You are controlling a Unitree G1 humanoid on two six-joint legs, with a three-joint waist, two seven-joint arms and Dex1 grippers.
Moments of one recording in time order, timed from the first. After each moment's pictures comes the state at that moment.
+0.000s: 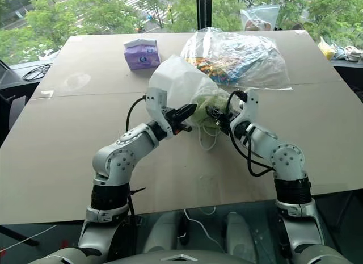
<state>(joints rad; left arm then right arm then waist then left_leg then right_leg) -0.47 0.14 0.04 -0.25 -0.64 0.85 -0.28 -0.48 -0.25 -0.01 -0.15 1.23 0.84 -0.31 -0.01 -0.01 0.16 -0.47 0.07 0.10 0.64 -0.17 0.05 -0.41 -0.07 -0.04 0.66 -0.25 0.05</state>
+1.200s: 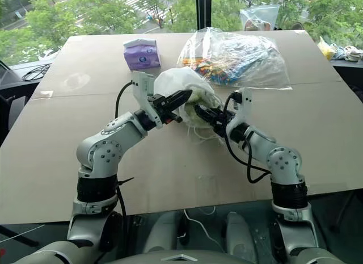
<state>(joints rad) -0.54 0.25 0.08 -0.23 -0.71 0.79 -0.35 -0.45 -0.28 -0.06 -0.25 1.12 0.91 0.06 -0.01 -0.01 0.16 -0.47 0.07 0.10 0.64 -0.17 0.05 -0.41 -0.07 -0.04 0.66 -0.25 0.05</state>
